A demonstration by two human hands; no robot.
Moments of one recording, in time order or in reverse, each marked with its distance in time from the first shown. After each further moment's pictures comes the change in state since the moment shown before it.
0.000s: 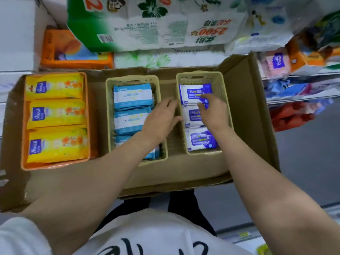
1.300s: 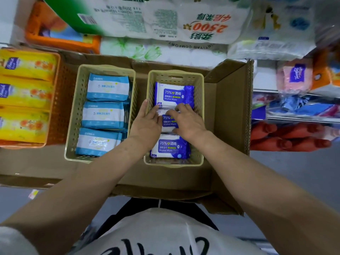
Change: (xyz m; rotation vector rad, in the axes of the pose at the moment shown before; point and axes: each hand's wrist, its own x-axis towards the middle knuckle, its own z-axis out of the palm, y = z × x) left_hand 0.039 0.047 0.062 0.919 -0.471 -0.160; right_hand 0.049 0.047 0.011 -0.423 -0.607 -0.567
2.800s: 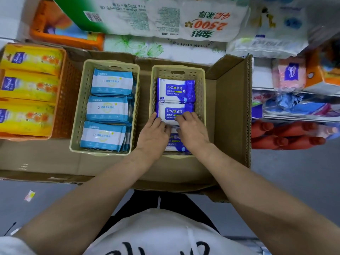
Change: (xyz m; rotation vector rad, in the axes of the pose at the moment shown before) left_hand -0.033 0.035 0.023 -0.208 0.182 0.028; right_hand -0.042 -0.017 0.034 -0.024 0.168 0.111
